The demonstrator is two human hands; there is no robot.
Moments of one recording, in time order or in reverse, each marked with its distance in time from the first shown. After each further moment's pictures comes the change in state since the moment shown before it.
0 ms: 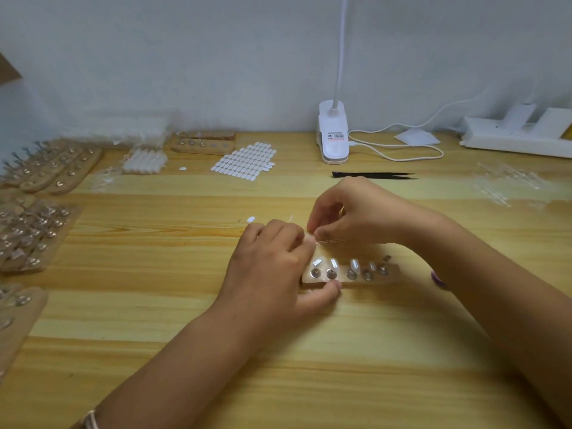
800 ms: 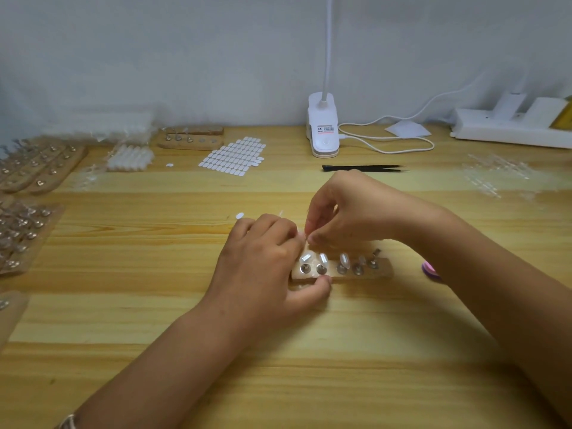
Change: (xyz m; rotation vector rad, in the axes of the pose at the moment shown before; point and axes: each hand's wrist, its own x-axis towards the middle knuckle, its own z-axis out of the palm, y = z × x) left_hand 0.002 0.002 0.001 0.000 0.008 0.033; right_hand -0.010 -0.006 -0.004 -0.012 -0.034 0.052
